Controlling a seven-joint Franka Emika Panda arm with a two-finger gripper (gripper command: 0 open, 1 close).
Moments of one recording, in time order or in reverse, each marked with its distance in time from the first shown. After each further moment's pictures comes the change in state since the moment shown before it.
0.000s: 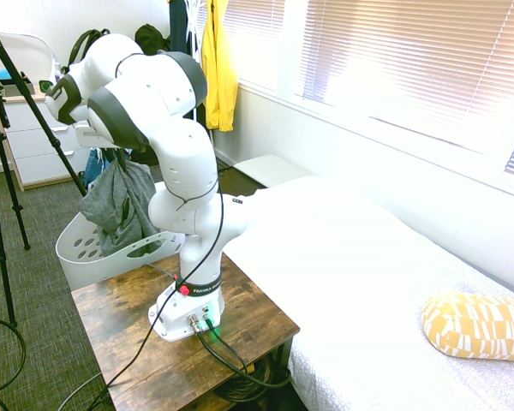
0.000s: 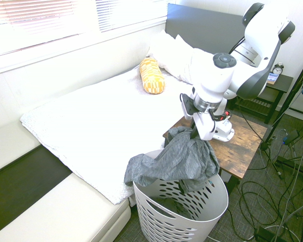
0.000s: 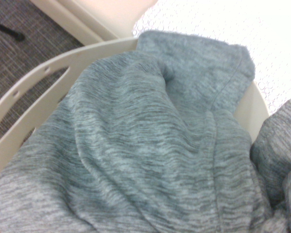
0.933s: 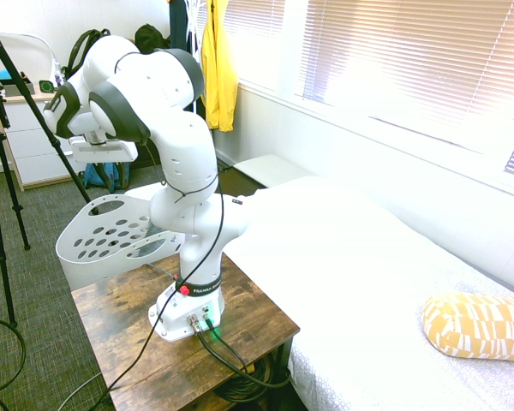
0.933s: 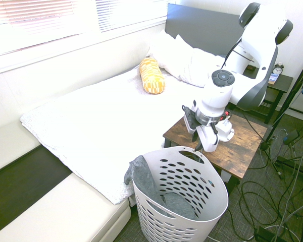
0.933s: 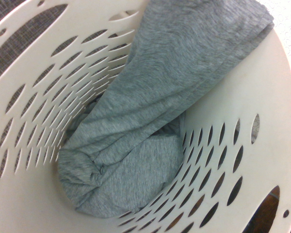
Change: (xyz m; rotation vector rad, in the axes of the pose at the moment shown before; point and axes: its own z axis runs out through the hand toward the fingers) arm -0.002 -0.007 0.030 -0.045 -0.021 0.002
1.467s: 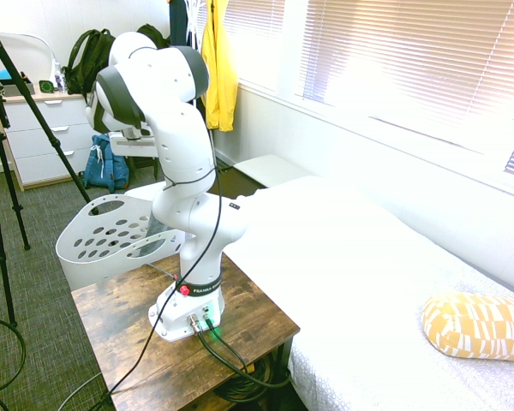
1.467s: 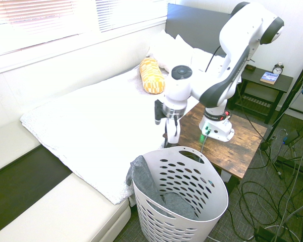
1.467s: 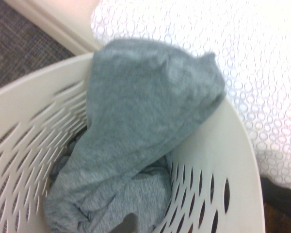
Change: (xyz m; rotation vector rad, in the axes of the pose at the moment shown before) arm 0.162 -0.046 0.043 0.033 -0.025 0.124
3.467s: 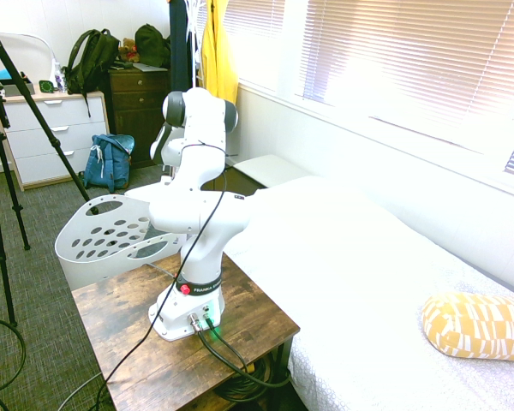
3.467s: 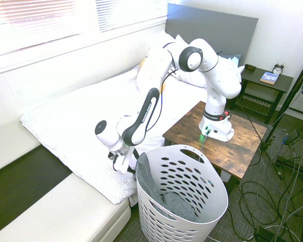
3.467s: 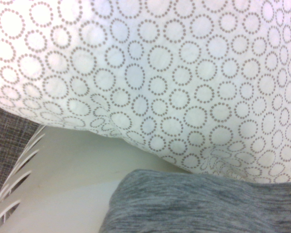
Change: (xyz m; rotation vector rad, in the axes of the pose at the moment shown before) arm 0.102 -0.112 0.264 -0.392 -0.277 0.254
